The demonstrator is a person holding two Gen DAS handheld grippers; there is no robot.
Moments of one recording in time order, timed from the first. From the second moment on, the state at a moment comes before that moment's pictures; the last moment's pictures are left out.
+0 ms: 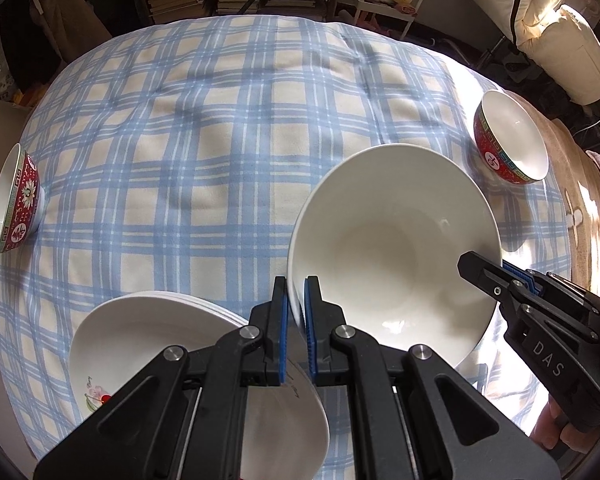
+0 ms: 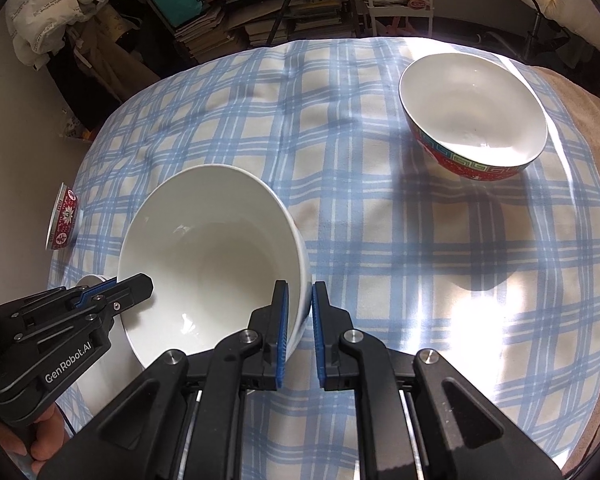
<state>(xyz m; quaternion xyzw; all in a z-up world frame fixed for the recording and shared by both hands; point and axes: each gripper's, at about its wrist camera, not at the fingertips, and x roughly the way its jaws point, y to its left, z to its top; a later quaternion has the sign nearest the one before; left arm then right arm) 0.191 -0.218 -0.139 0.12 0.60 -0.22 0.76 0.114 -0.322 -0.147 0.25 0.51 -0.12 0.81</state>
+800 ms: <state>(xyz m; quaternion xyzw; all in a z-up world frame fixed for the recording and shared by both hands) 0.214 -0.235 -0.105 0.14 0.58 -0.21 0.77 0.122 -0.342 -0.105 0.22 0.49 -0.12 0.84</state>
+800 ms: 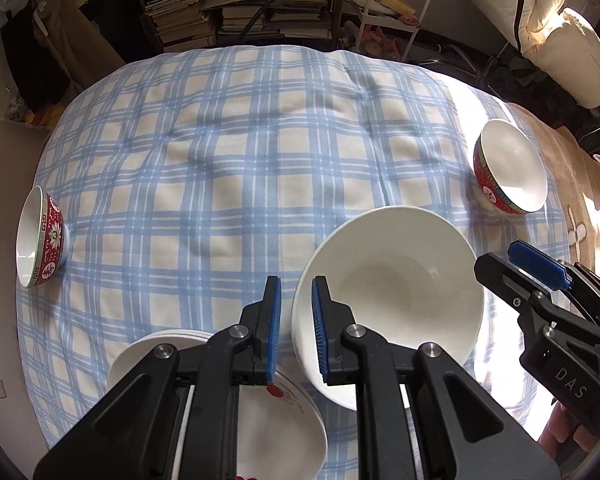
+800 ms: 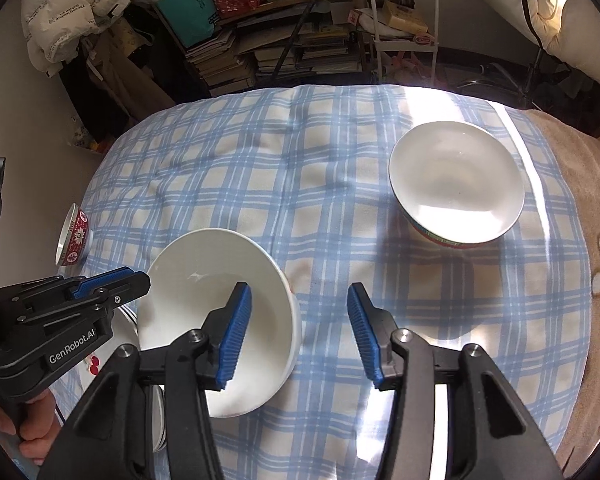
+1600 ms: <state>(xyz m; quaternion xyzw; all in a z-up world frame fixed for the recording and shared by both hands) 0.230 -0.358 -0.092 0.17 0.53 -0.25 0.79 0.119 -0.468 -0.079 0.18 0.48 -0.20 0.84</state>
